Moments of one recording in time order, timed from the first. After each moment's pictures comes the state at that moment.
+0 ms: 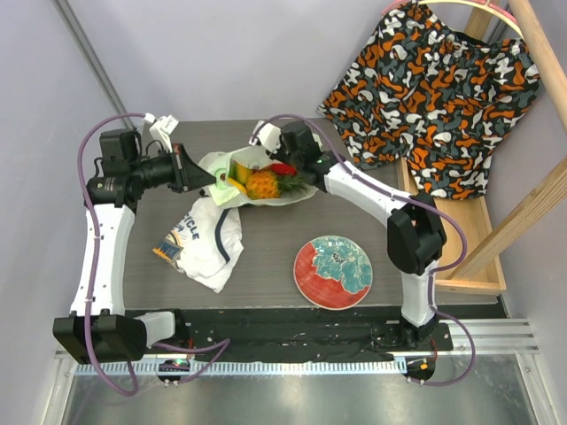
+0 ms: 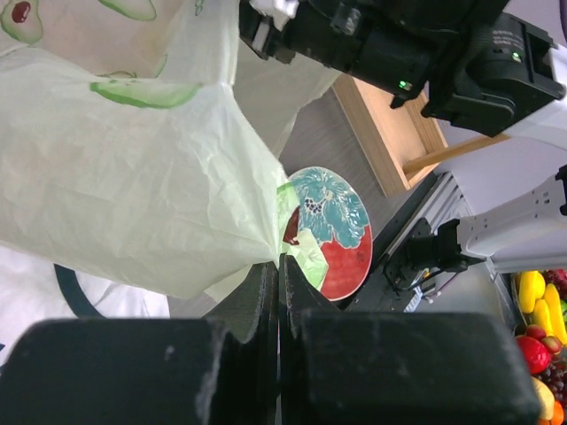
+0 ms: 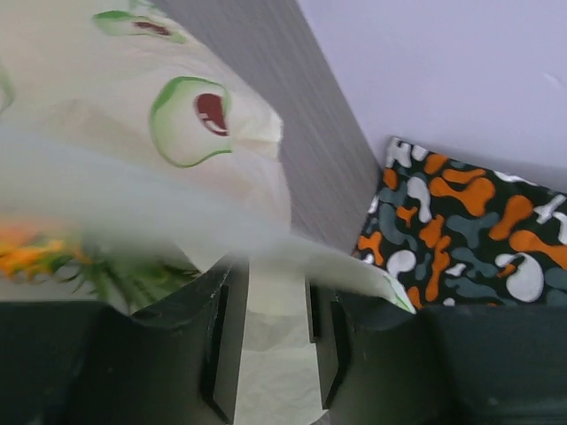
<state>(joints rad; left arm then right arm) 0.07 1.21 1.36 -0.75 0.94 -0.15 0.68 1.97 1.68 -0.17 0.28 -0.68</state>
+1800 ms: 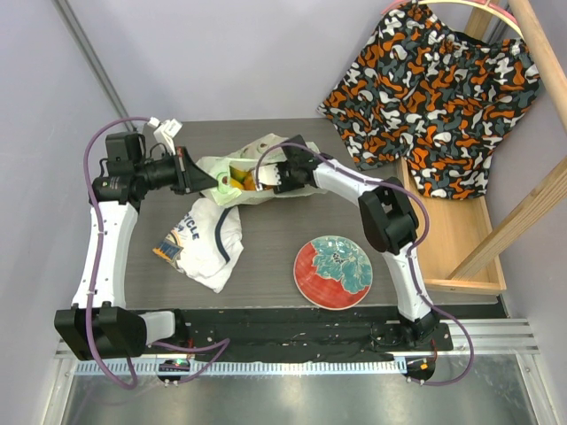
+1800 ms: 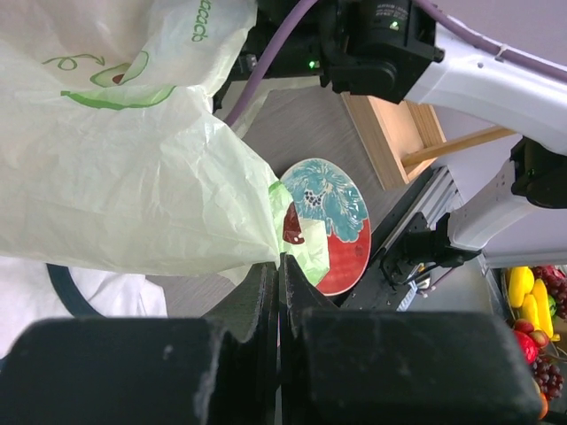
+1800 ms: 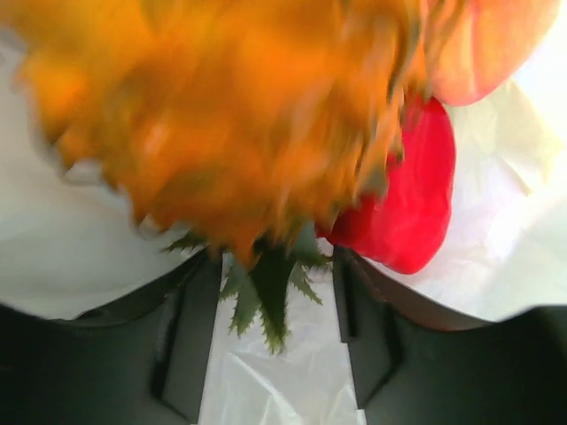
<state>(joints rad) 0.07 1.24 1.32 -0.72 0.95 -0.16 0.60 2.25 1.78 -0.37 -0.08 -1.30</state>
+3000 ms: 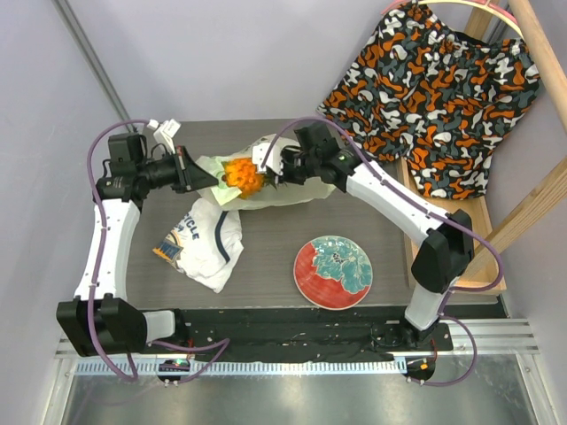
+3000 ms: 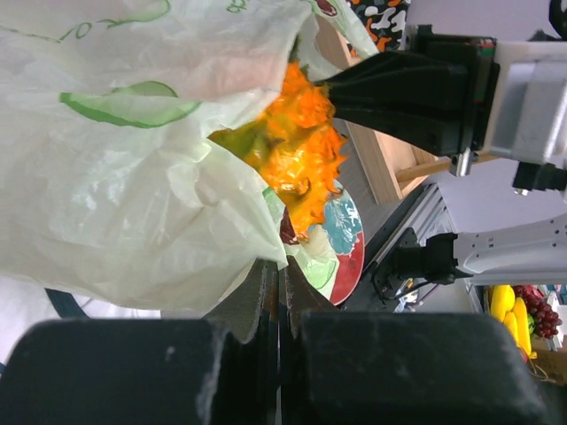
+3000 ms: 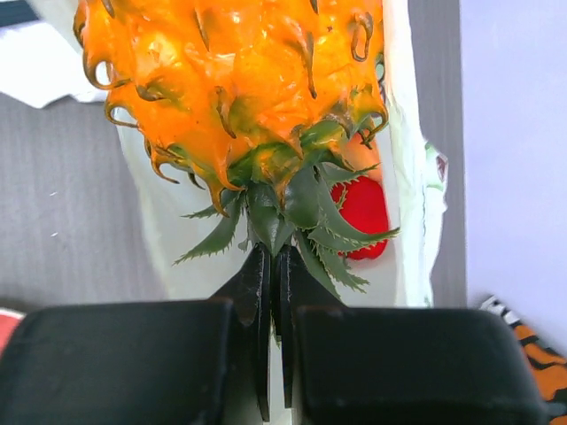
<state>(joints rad) 0.08 1.26 1.27 -0.64 0.96 -0.23 0.68 1.77 1.69 -0.55 -0.35 -0.89</state>
